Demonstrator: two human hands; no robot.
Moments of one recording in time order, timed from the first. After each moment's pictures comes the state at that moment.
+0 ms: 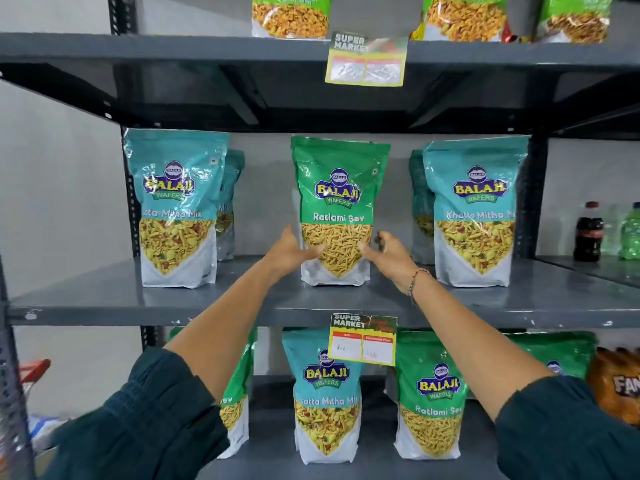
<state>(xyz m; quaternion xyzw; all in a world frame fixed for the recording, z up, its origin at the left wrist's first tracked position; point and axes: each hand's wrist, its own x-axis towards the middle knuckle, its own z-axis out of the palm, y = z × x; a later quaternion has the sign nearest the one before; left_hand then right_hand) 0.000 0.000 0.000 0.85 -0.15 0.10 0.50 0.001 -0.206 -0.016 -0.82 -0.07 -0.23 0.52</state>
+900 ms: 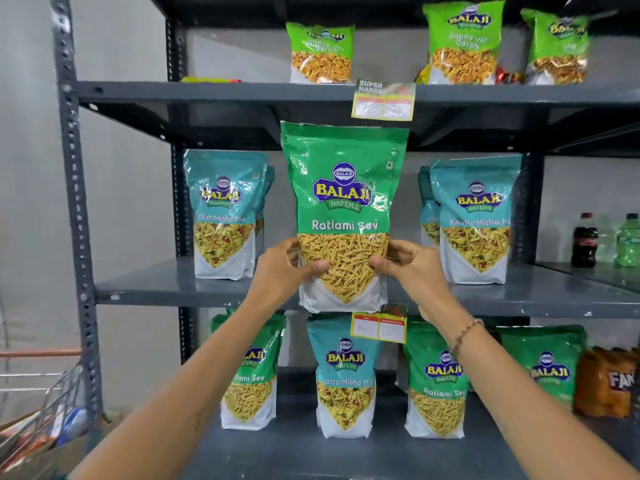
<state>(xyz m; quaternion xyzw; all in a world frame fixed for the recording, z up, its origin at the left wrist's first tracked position) -0.173 0.050 -0.012 0.80 -0.19 0.24 0.52 -0.176 -0.154 -0.016 -0.70 -0.19 -0.30 0.62</state>
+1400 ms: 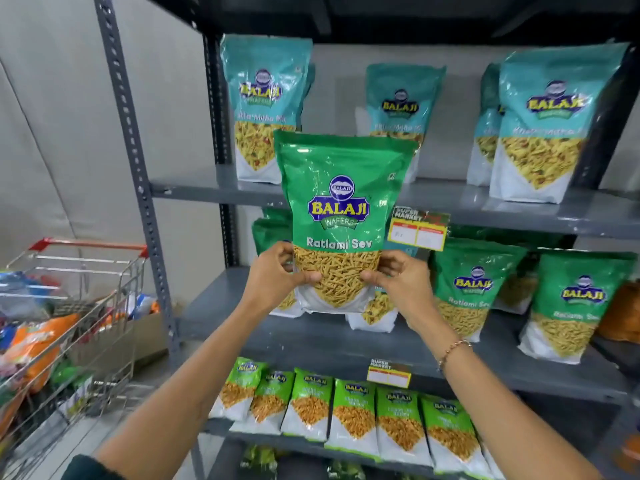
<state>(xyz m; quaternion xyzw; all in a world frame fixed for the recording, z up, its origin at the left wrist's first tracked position) -0.205 0.121 -0.163 0.80 -0.07 0.18 0.56 -0.193 -0.098 -0.169 -0.73 -0.16 -0.20 0.64</state>
